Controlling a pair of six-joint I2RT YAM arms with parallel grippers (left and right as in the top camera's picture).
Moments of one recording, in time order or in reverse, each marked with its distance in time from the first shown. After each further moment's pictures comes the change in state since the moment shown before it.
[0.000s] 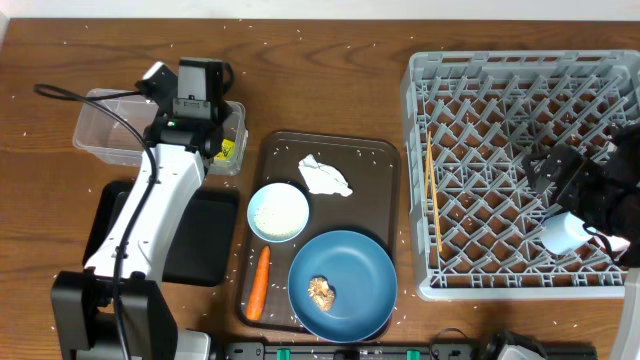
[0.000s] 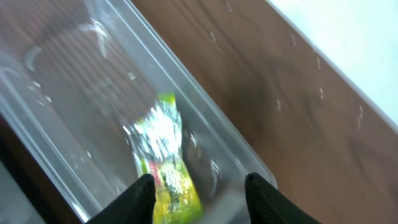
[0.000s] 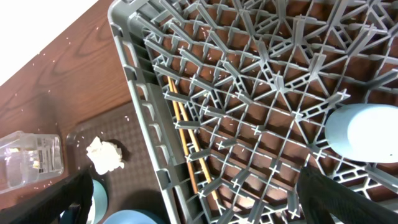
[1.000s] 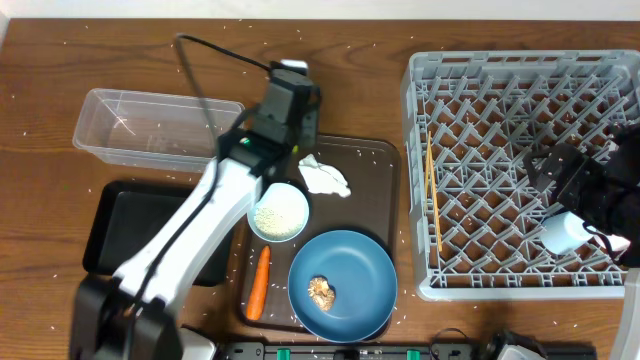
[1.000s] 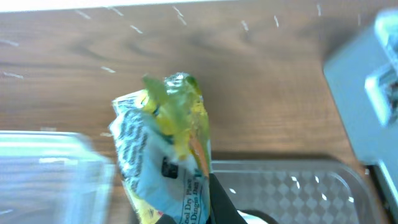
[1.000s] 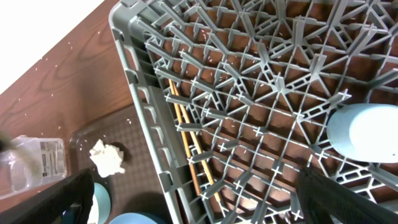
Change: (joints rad) left arm -0.317 -0.037 0.000 0.109 0.112 0.536; right arm 0.000 0.000 0.000 0.008 0.000 0.020
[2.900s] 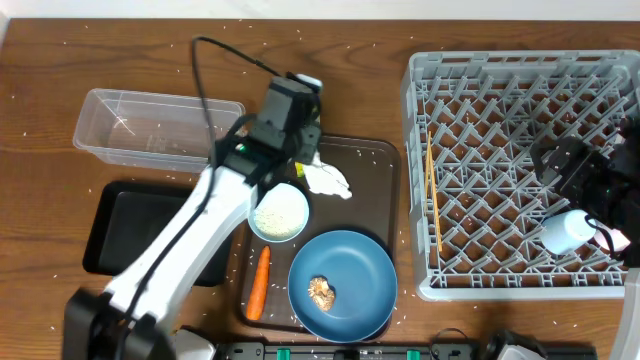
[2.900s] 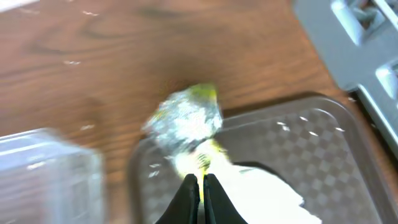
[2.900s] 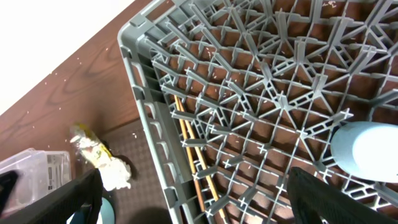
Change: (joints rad) left arm -0.015 -0.042 -0.007 -0.117 0.084 0.193; right arm 0.000 0.000 0.000 0.063 -0.003 0.027
